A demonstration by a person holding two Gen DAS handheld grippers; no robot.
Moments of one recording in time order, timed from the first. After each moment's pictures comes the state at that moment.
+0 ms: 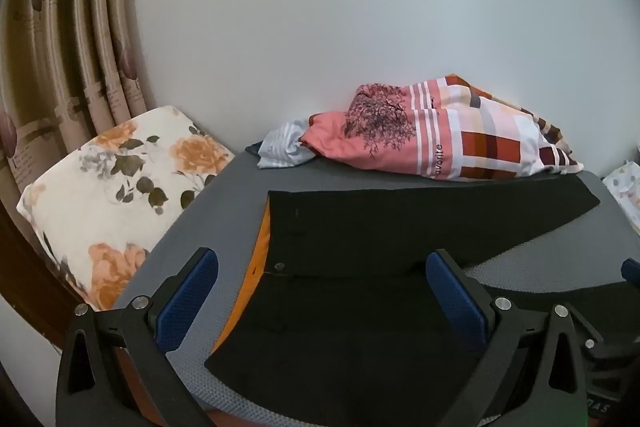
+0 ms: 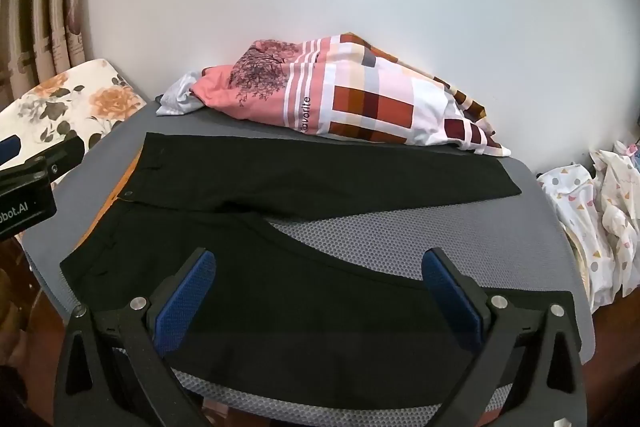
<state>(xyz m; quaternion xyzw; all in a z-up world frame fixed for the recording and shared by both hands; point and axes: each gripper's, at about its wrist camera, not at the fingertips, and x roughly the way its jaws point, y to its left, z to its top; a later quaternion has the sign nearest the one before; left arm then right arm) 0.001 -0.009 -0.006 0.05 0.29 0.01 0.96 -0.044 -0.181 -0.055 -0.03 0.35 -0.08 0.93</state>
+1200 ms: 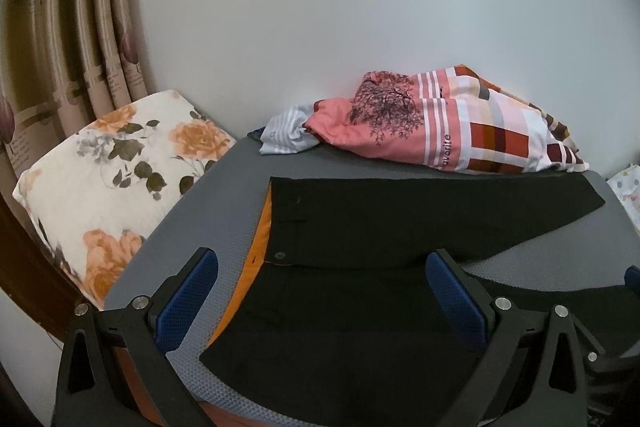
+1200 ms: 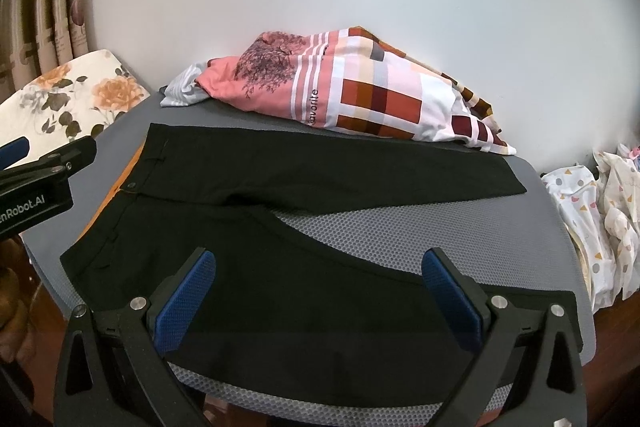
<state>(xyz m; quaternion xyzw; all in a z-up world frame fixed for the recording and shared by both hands) 0.002 0.007 -0.035 0.03 0.31 0.00 0.95 -0.041 -0.175 -0.055 -0.04 0.36 -0.08 0.93</state>
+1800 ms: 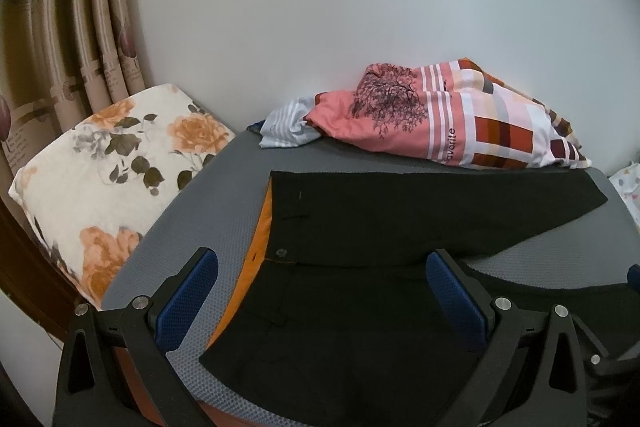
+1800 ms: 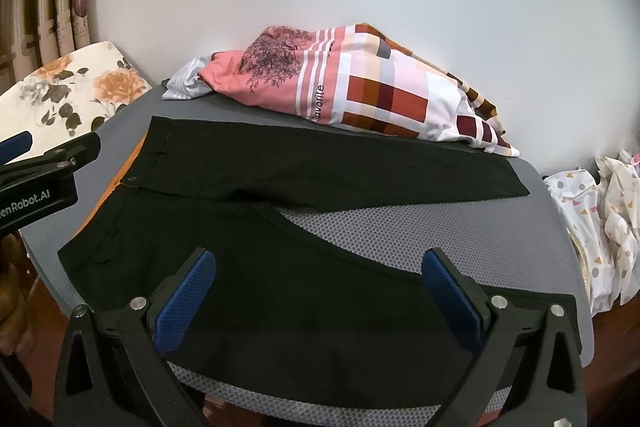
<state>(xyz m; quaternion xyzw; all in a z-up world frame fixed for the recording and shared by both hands) 0.009 0.014 -0.041 0.03 0.32 0.00 0.95 -0.033 -0.163 -0.057 -0.05 0.37 -0.08 0.93</state>
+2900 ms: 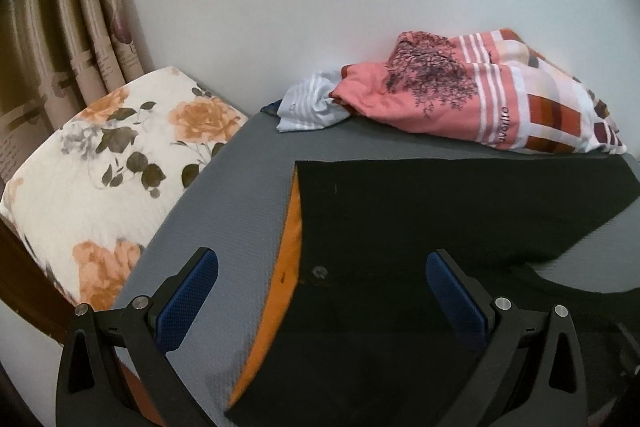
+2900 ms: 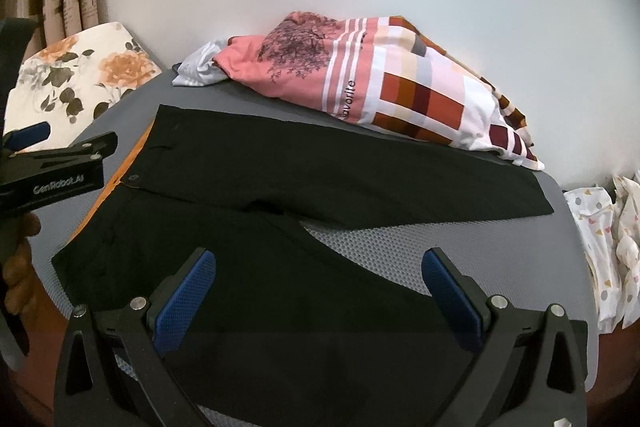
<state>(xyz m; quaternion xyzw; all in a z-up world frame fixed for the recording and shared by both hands) 0.107 0.042 -0.074 0.06 0.36 0.02 0.93 0.027 -0.139 -0.069 -0.07 0.39 -0.05 0.92</state>
